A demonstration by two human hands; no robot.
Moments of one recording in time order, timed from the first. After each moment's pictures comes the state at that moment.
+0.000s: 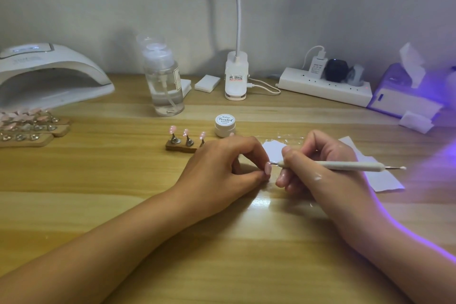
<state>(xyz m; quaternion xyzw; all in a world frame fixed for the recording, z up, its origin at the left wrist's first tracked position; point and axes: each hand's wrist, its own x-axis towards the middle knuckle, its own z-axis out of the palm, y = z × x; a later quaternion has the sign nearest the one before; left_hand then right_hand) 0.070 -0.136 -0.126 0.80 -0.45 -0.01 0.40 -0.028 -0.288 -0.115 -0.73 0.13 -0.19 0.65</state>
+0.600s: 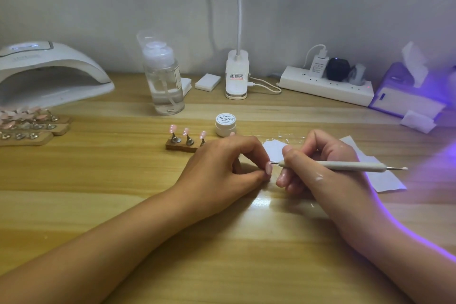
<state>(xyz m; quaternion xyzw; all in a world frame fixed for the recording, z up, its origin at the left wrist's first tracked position) 0.070 -0.136 -0.126 0.80 -0.44 -0.03 0.41 -0.026 -0.289 -0.117 -0.74 0.12 -0.19 0.64</state>
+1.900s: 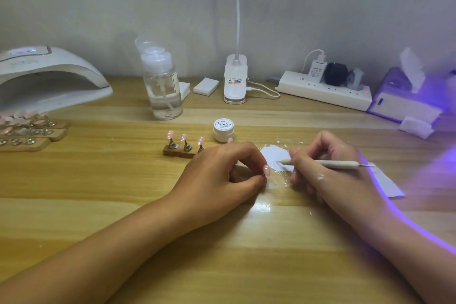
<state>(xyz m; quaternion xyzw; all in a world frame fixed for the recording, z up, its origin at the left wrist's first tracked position) 0.070 -0.136 -0.125 0.81 -0.43 -0.03 0.40 -0.018 -0.319 -0.130 -0.82 0.16 -0.20 0.50</state>
